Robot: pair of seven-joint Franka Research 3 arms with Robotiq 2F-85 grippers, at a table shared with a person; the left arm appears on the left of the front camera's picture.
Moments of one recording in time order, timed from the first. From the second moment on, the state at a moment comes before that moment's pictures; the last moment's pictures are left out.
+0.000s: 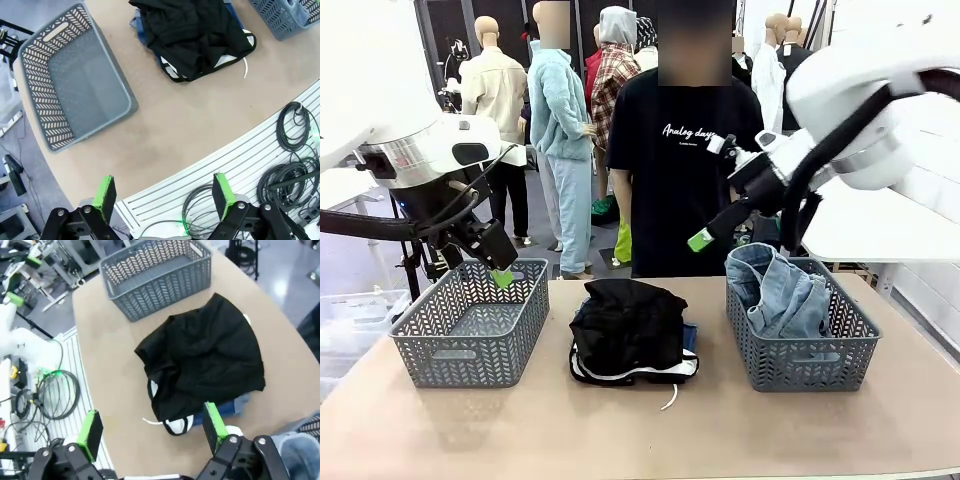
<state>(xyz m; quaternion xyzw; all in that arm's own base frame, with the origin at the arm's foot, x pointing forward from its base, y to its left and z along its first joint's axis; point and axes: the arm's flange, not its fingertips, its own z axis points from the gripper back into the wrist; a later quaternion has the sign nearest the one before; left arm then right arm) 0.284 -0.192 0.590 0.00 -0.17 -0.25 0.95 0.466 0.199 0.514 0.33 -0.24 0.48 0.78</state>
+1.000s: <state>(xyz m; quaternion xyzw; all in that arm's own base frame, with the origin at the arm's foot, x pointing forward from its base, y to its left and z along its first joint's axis) 0.284 -0.192 0.590 0.00 -0.17 -0.25 0.95 0.488 0.298 0.455 0.28 -0.26 0.48 0.79</state>
